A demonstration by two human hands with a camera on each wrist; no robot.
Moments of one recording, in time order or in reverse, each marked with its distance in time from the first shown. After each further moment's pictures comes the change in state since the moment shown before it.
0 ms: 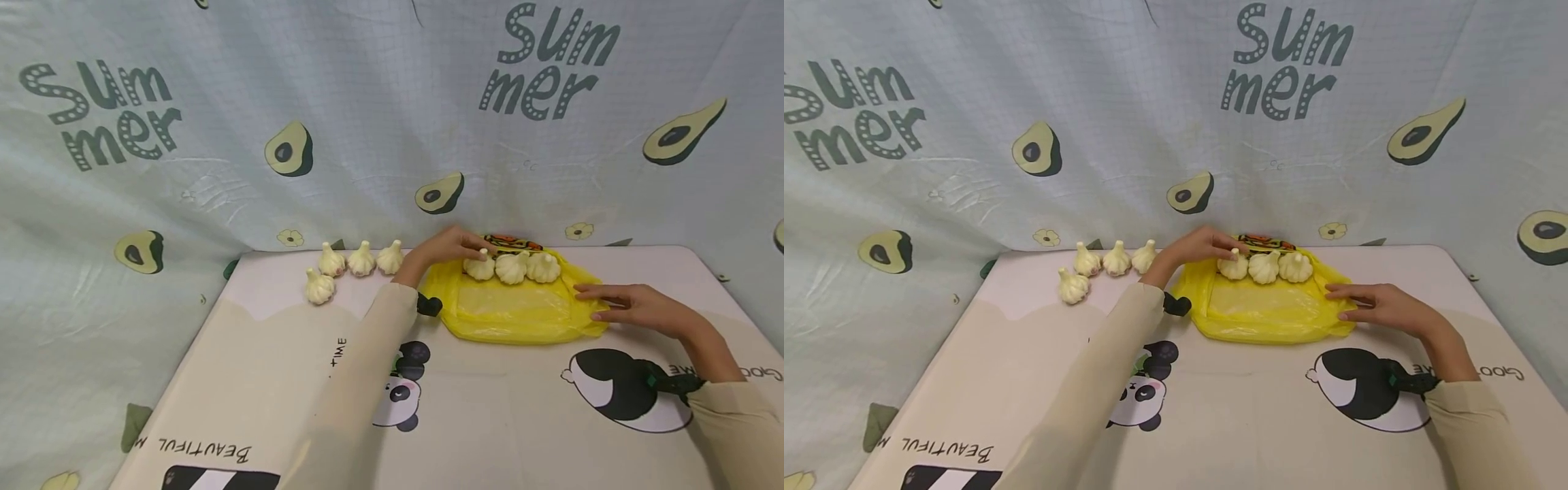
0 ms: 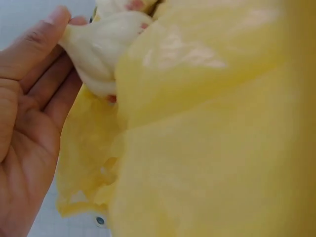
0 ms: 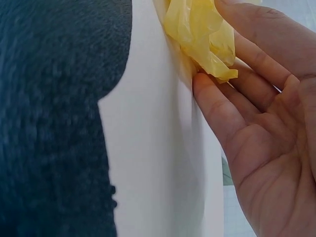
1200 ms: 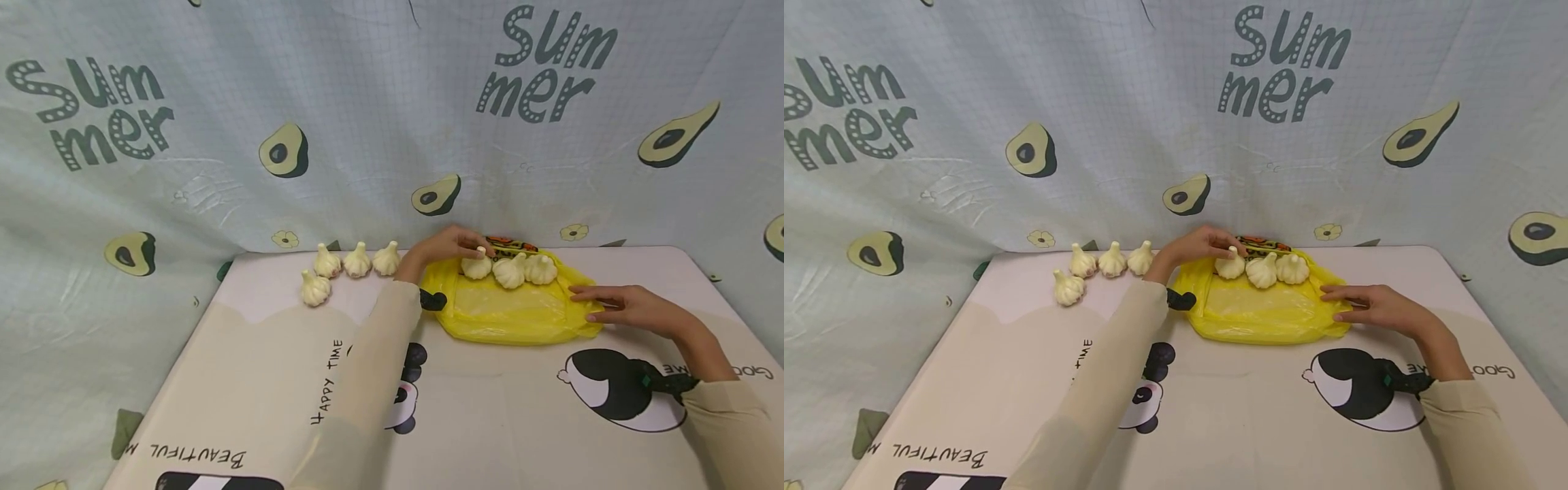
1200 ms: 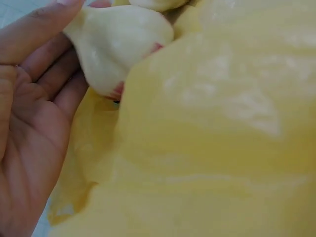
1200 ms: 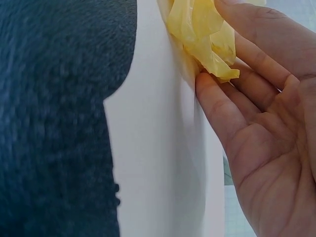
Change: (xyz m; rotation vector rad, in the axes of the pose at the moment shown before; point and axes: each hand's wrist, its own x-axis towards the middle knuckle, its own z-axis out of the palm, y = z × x) left_hand 0.010 -0.012 0.000 -0.194 -0.021 0.057; right_hand 0.001 -0.004 -0.002 0.001 -0.016 -0.004
